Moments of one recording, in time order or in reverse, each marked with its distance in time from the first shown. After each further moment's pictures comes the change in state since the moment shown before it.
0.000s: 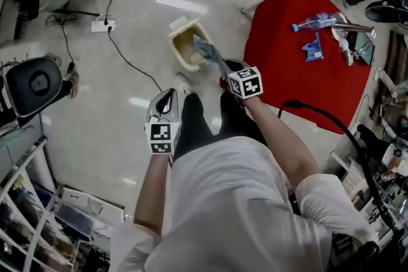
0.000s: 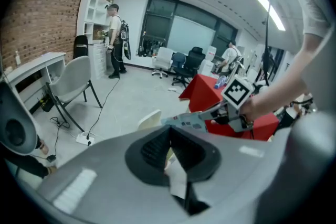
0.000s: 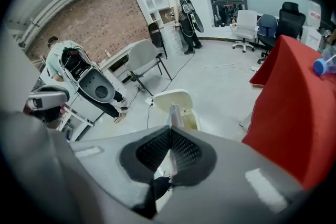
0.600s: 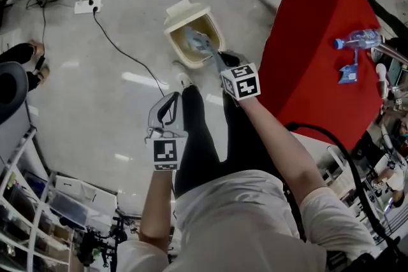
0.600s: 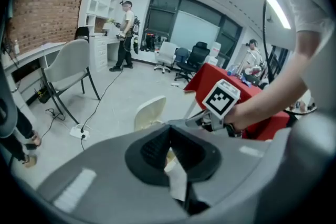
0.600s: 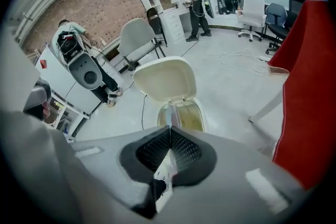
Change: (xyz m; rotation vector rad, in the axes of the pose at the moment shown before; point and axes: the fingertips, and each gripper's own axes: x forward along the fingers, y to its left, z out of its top) left arm 0.097 0.029 -0.050 -0.028 0.016 0.016; right arm 0.151 -0.025 -0.033 -0.019 0.097 0.014
